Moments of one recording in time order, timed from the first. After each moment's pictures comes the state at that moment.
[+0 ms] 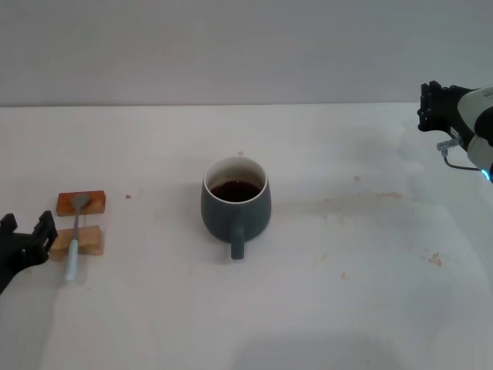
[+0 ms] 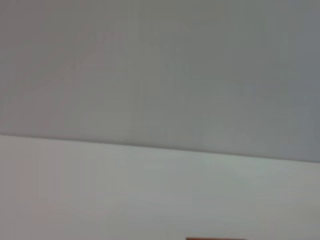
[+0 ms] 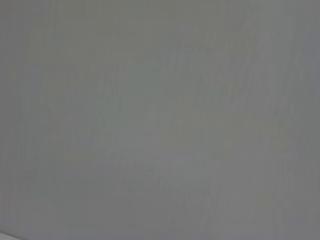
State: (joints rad) left arm 0.39 -2.06 -1.25 -1.54 2.87 -0.03 -0.07; right arm 0.68 2.03 1.36 0.27 -2.83 -0.53 0.05
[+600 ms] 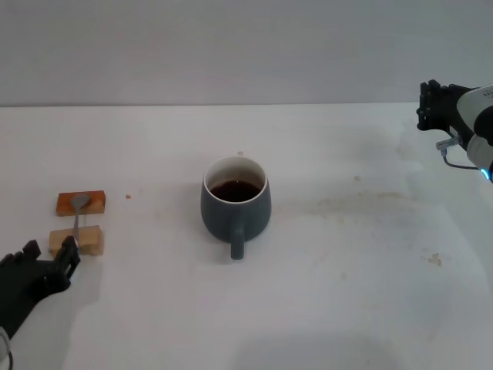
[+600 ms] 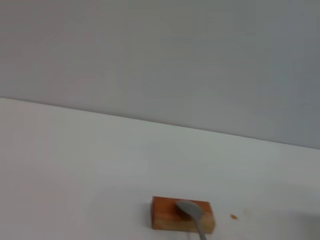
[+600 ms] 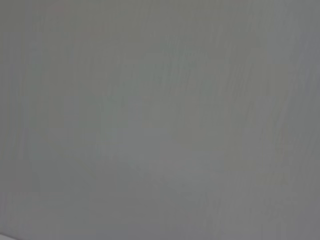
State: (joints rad) left arm 0.49 -2.06 -1.15 -1.58 2.85 -0.02 -0.08; right arm 0.68 2.03 1.36 0.28 -2.83 -0.53 0.05
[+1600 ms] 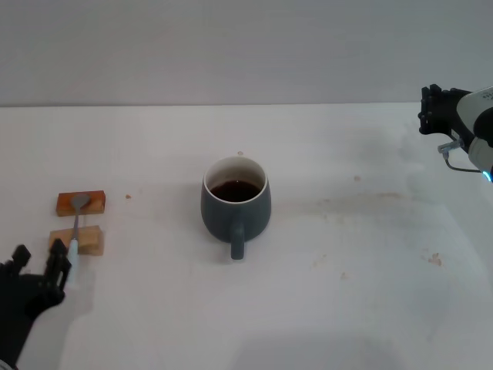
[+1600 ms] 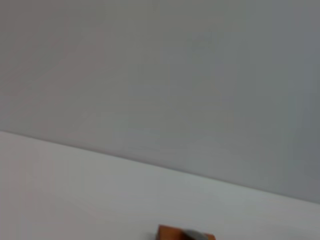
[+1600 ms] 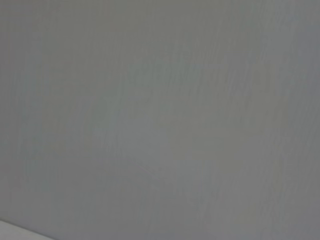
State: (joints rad) left arm 0.43 -2.07 -1.04 -1.19 2.72 0.57 -0.05; right arm 0.68 2.02 1.37 0.30 -2.84 -0.49 0.03
